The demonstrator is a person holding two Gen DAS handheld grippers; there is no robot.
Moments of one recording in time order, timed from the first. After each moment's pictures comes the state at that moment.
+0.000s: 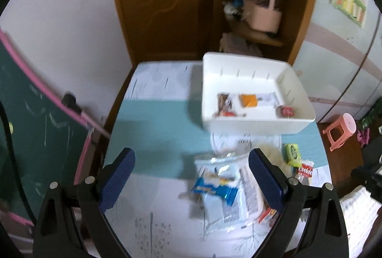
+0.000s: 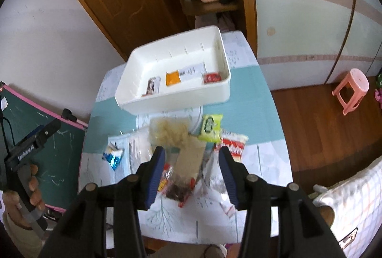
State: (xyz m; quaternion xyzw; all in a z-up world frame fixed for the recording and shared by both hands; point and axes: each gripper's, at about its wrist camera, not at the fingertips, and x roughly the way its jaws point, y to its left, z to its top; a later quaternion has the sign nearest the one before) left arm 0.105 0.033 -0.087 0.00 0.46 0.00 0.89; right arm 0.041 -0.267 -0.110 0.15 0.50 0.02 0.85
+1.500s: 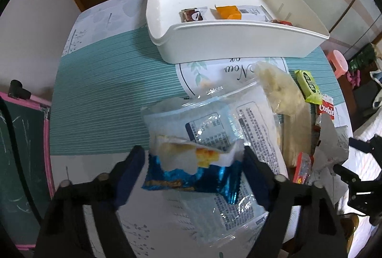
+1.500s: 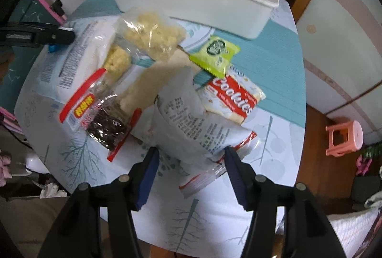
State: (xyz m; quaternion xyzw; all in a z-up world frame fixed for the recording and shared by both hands) left arm 0.148 -0.015 -0.233 0.06 0.60 -0.10 0.79; right arm 0.037 -0.237 -0.249 -0.10 0.58 0.11 0.80
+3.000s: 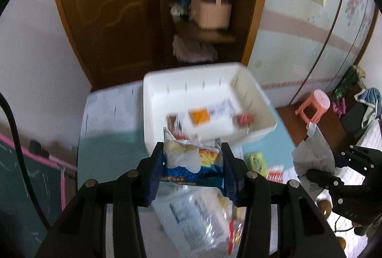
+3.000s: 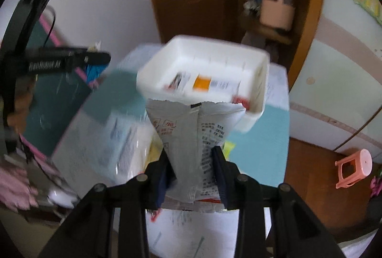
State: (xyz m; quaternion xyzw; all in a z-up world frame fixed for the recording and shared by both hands) left arm 0.175 -0.052 -0.045 0.06 0.45 -0.14 0.88; right arm 0.082 -0.243 -0.093 -0.02 0.46 0.15 0.87
